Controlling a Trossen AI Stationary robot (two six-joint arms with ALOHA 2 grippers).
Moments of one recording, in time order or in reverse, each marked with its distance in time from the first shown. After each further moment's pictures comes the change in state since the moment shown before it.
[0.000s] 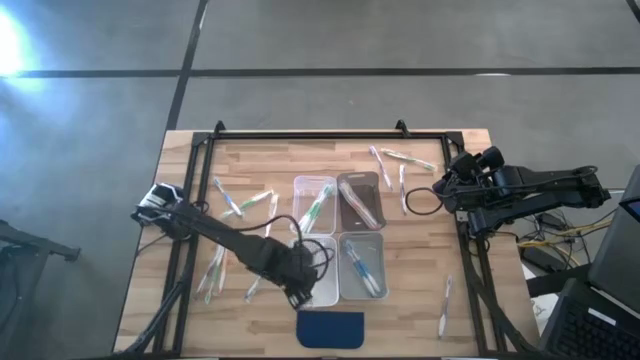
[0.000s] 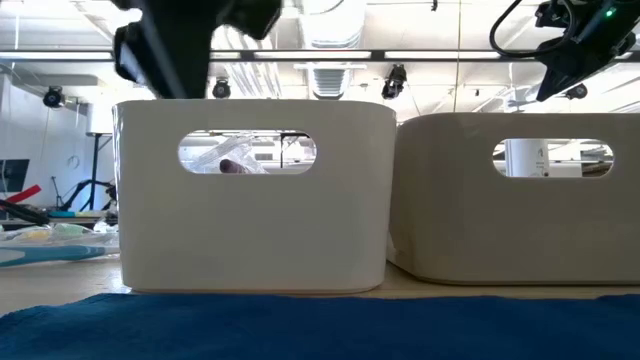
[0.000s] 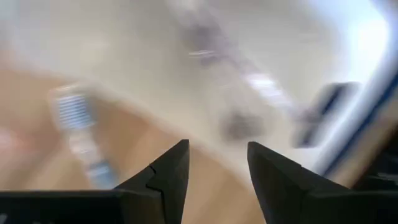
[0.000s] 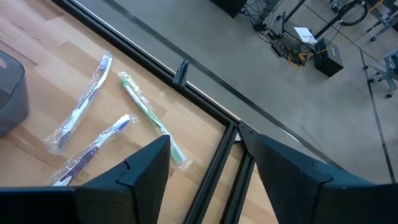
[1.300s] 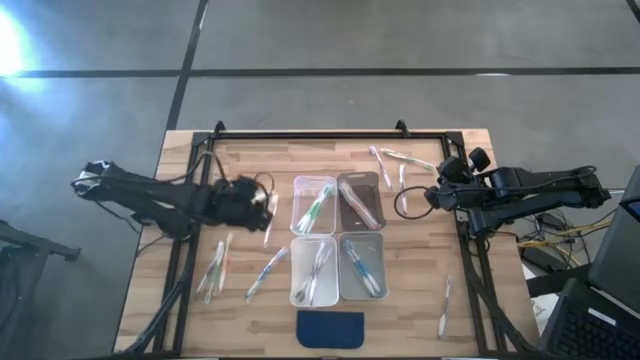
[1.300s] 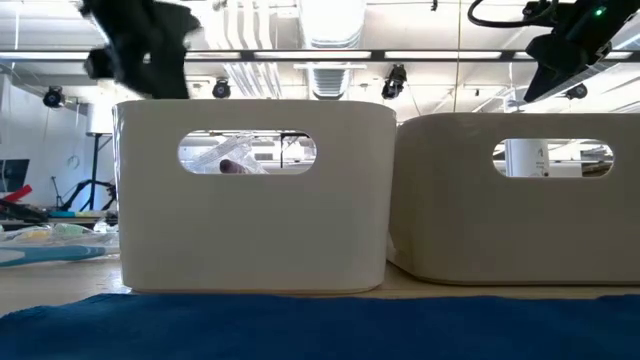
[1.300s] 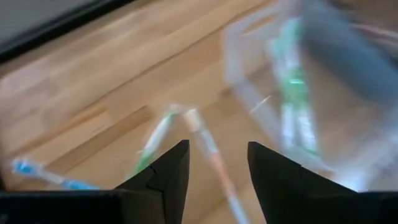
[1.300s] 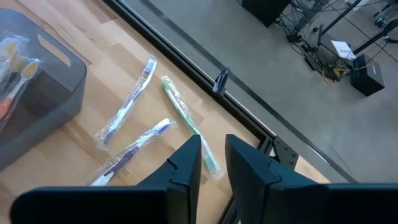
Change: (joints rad) left arm 0.247 -0.647 -0.502 -0.043 -0.567 -0.028; right arm 0.000 0.002 -0.024 0.221 -0.084 -0.218
